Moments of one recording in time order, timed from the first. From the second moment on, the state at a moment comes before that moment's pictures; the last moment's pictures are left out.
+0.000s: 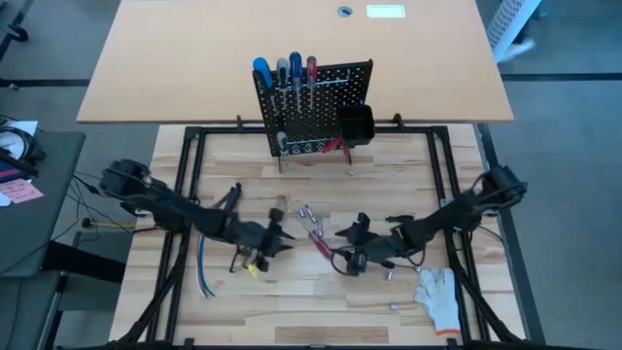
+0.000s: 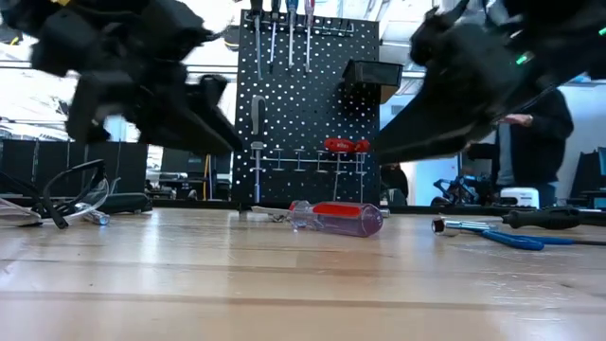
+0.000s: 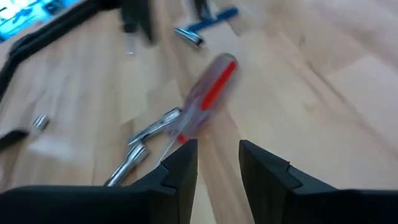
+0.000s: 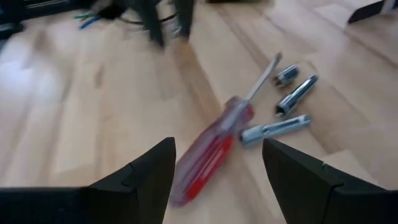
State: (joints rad) left arm -0.29 1.51 0.56 0.42 -0.27 0.33; right arm 0.40 1.67 0.63 0.48 0.53 0.44
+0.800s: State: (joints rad) left arm -0.02 1.82 1.01 -0.20 -0.05 0.46; right arm 0.45 1.72 0.67 0.51 0.55 0.34
